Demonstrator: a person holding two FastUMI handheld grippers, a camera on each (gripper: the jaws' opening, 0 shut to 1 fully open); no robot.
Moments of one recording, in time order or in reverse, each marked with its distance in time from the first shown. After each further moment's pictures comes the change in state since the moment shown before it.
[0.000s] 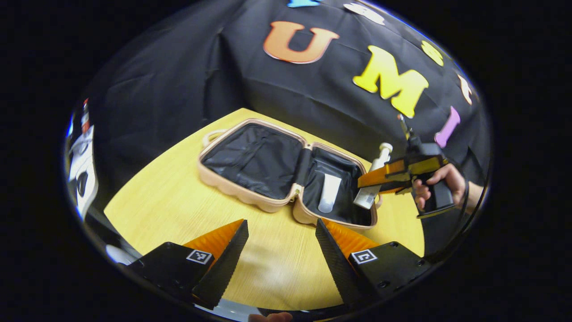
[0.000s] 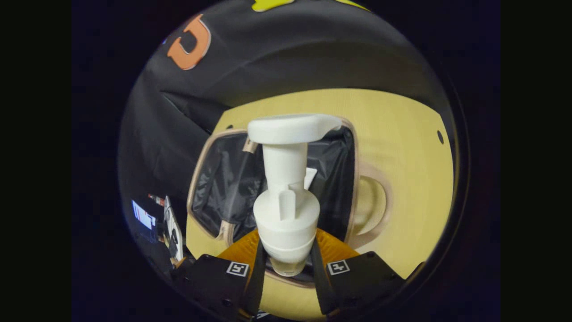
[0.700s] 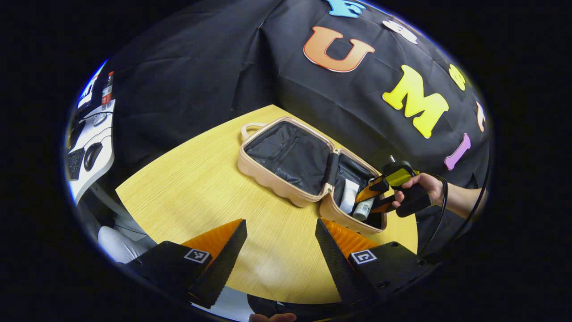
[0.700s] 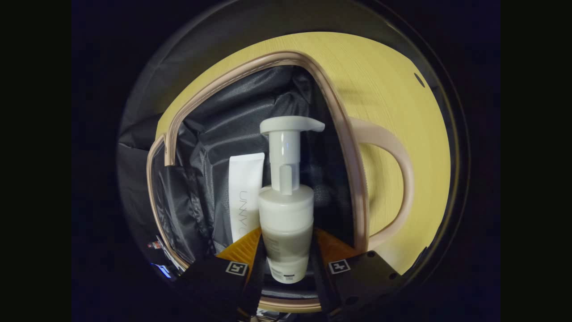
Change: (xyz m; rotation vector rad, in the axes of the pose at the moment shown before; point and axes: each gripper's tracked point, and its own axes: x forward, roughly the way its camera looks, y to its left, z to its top) left arm -0.017 0.042 0.002 -0.082 -0.008 0.023; right arm 0.071 -0.031 -0.011 0.309 0.175 -0.239
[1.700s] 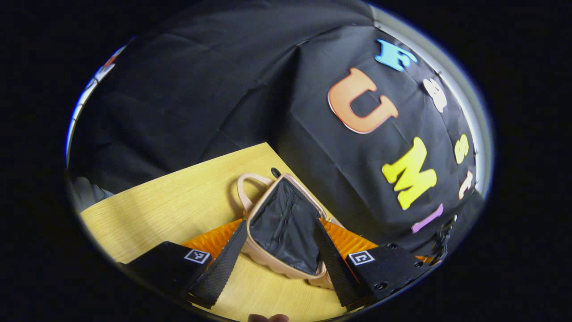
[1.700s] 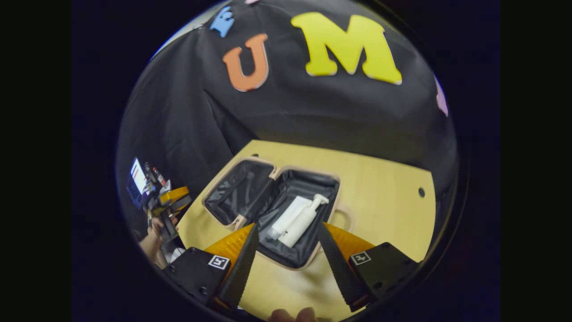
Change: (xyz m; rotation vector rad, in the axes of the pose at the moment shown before) left arm 0.114 0.079 0.150 -0.345 -0.231 -0.284; right arm -0.251 -0.028 -0.044 -0.641 -0.702 0.330
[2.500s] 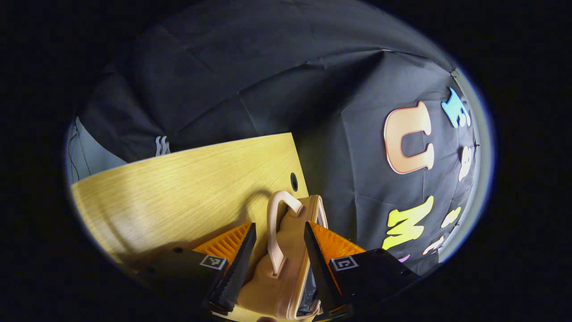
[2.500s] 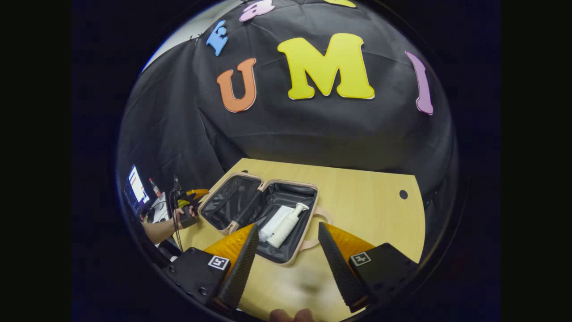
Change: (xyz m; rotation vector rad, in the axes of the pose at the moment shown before) left arm 0.115 0.051 -0.001 -0.378 0.146 -0.076; right arm -0.038 -0.017 -0.007 0.066 -0.057 -0.091
